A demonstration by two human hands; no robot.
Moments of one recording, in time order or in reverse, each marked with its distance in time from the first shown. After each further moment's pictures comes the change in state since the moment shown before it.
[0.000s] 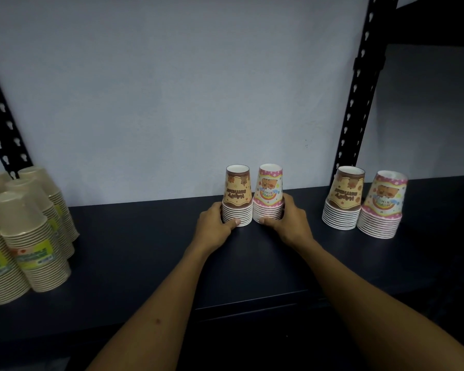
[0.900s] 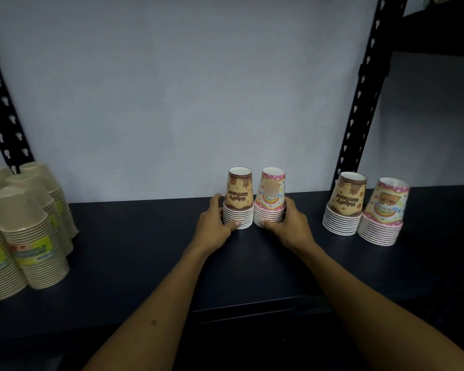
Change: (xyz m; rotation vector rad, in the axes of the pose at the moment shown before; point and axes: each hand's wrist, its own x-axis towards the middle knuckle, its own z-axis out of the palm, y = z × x) left_hand -0.005 0.007 -0.005 -0.108 -0.020 0.000; right_hand 0.000 -0.001 -0.003 0.035 -0.027 -0.010
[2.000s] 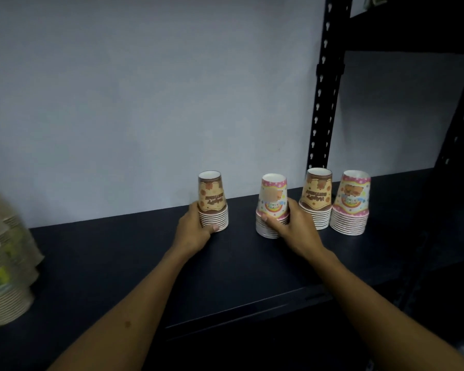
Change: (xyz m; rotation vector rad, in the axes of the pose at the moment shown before) left_hand 0.019 0.002 0.011 0.083 0.017 0.048; right_hand -0.014 0.030 -0.054 -0.106 0.150 -0.144
